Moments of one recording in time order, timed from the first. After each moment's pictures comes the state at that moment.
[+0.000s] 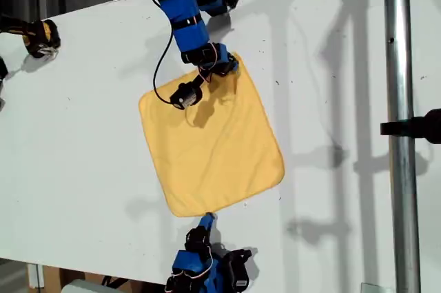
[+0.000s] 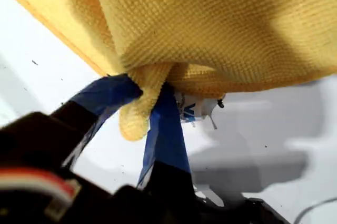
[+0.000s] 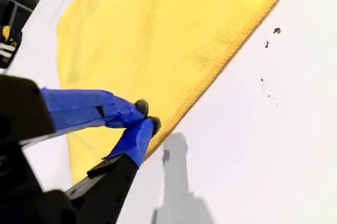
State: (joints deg) arm 0 -12.7 198.8 178.4 73.8 -79.5; arm 1 -5.8 96.4 129.3 65.2 46.2
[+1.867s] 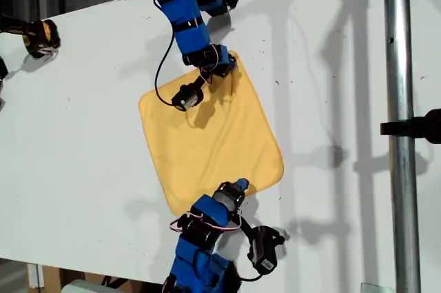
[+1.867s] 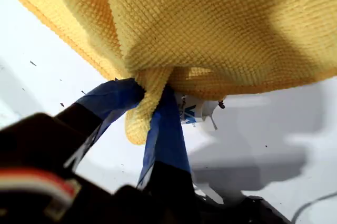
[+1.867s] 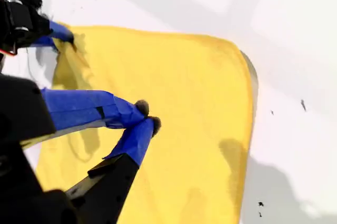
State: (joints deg) arm 0 14.3 87.6 78.6 74.9 -79.5; arm 1 -6.2 94.5 127.8 65.2 46.2
